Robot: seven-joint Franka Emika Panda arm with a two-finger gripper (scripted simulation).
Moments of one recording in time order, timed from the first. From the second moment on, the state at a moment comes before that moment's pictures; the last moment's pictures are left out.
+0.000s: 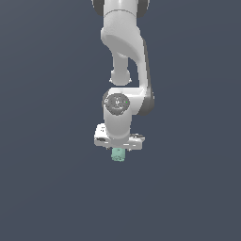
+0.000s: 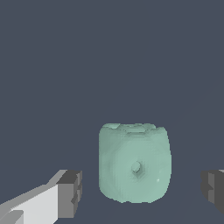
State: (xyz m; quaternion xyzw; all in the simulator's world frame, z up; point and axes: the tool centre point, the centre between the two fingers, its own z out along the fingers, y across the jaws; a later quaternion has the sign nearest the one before) arm 0.053 -0.009 0.086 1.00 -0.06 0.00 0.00
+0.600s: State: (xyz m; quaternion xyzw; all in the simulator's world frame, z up) arm 0.053 -0.009 0.041 1.00 -0.06 0.00 0.00
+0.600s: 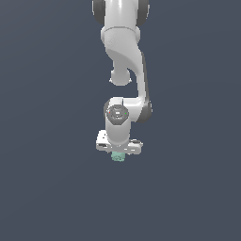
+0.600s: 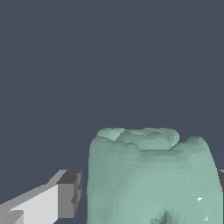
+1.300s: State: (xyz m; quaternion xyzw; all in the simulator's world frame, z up) arm 0.054 -0.009 0.041 1.00 -0.06 0.00 0.00
